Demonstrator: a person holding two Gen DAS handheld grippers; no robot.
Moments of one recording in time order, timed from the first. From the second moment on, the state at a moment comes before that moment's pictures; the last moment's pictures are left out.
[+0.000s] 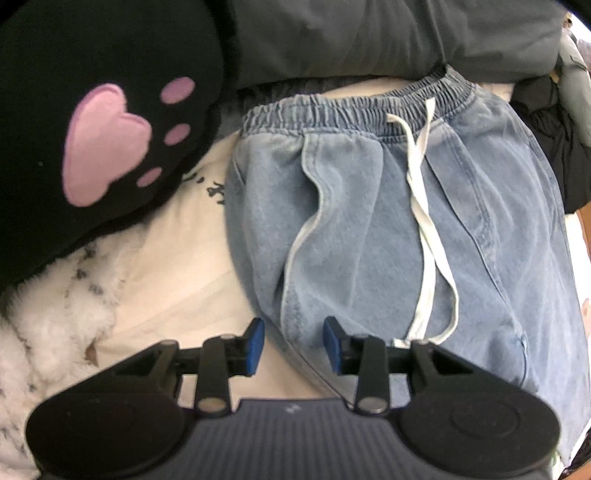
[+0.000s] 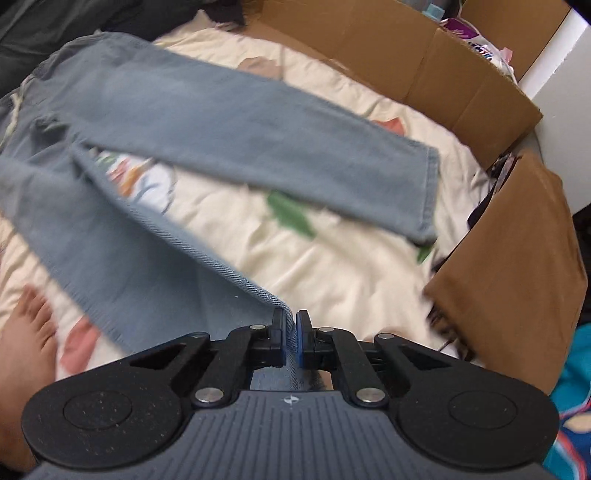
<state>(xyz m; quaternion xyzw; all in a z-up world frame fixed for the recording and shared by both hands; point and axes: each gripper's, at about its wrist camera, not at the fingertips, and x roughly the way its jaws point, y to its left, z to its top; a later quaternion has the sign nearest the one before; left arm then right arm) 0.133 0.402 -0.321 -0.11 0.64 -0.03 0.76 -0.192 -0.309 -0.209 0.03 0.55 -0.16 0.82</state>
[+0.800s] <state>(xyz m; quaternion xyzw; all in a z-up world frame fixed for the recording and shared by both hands) 0.131 0.393 -0.327 -0.09 0.63 -0.02 0.77 -0.115 -0.388 -0.276 0.04 0.58 -0.16 0.80</state>
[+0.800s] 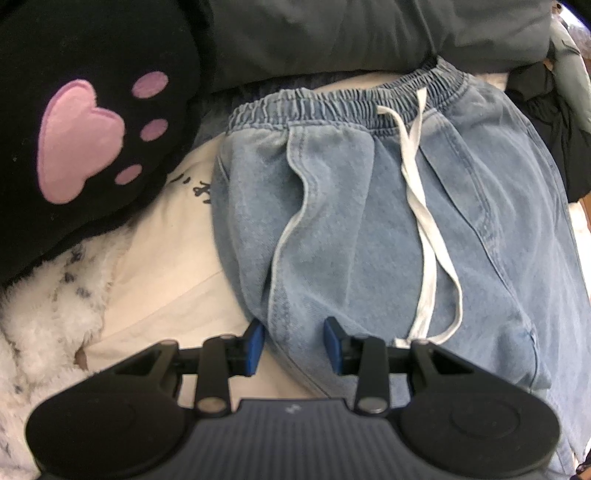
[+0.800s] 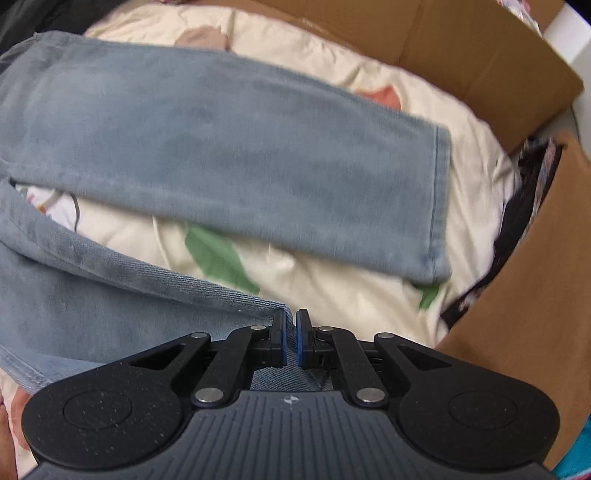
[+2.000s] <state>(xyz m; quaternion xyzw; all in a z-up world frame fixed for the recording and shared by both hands) 0.112 0.397 -0.302 -0.10 0.64 -0.03 0.76 -0.267 -0.366 -0.272 0.43 0.43 -0.29 0.74</state>
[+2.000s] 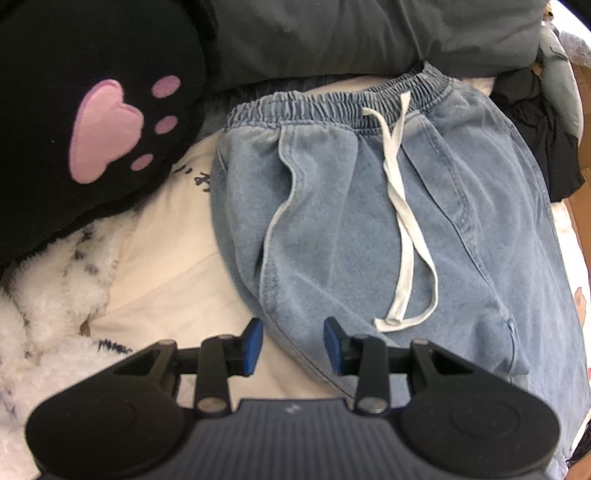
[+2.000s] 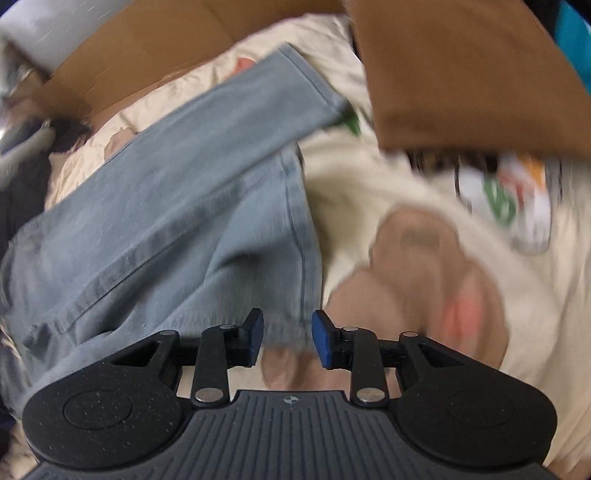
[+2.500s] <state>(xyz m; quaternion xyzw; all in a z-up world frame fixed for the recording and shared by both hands) 0.109 0.401 -0.301 -0.08 0.64 -0.02 0.76 -0.292 -0.354 -0.333 0.62 0.32 -0.30 0.65</state>
